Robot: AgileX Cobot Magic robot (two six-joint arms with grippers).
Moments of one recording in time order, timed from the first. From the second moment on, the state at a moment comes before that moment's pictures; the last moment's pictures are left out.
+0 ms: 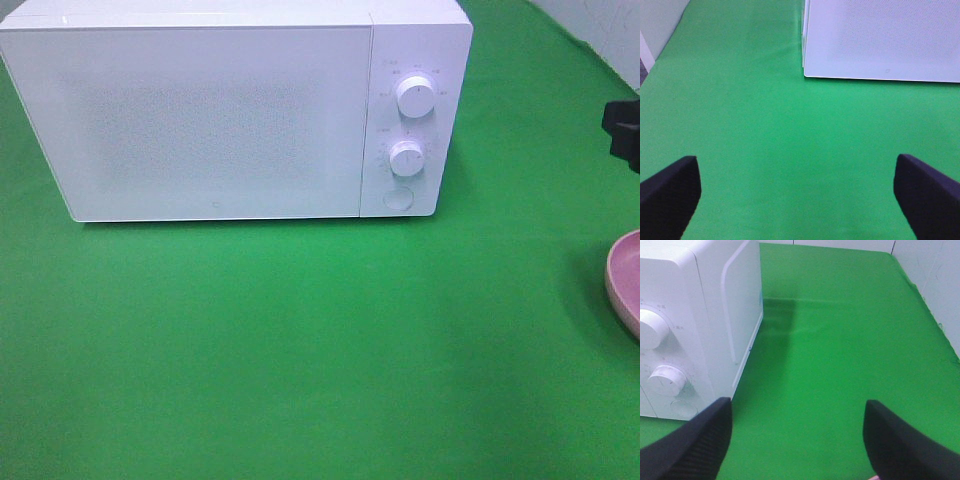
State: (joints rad) left arm 0.06 -0.01 -0.52 -0.11 1.08 0.06; right arm 0.05 1.08 -0.42 -0.10 -0.31 0.03
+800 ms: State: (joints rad) left arm 0.06 -0.01 -0.52 -0.11 1.08 0.06; right arm 0.34 1.17 -0.26 0.48 -0.67 -0.38
